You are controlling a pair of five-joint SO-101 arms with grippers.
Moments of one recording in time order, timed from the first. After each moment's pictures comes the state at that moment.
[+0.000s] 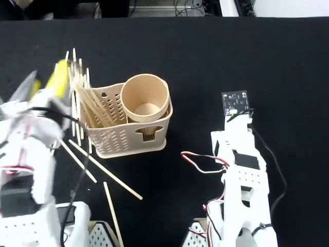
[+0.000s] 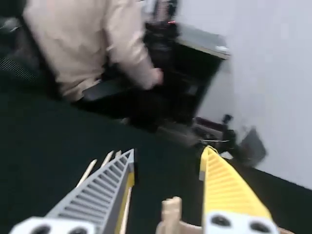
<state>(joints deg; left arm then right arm) -14.7 -65.9 33.6 52.4 16.6 11.0 -46.9 76.1 30.4 17.0</state>
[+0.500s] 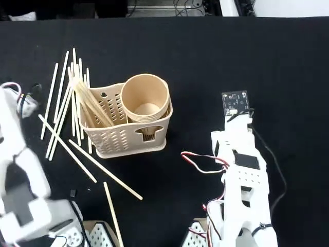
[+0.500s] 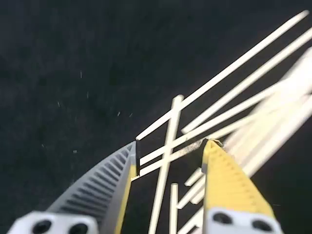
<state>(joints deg) -36.5 -3.6 13.0 70.6 22.8 11.0 -46.9 76.1 30.4 17.0</state>
